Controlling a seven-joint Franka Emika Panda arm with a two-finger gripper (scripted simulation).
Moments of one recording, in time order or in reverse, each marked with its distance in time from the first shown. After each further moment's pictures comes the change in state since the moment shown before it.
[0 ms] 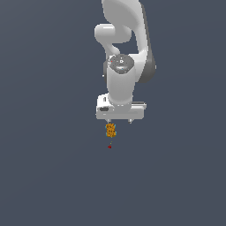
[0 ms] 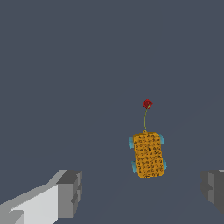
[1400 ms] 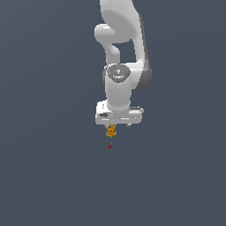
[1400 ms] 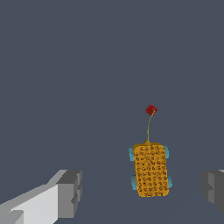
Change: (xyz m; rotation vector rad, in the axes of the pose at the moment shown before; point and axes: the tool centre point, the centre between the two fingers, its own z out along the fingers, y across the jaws) arm 0.007 0.005 0.028 0.009 0.028 -0.041
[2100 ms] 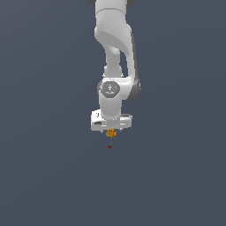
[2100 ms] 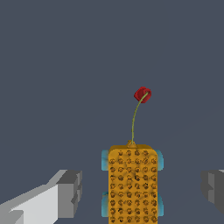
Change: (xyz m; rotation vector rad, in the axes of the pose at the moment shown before) arm -0.017 0.038 0.068 -0.033 -0.016 -0.081
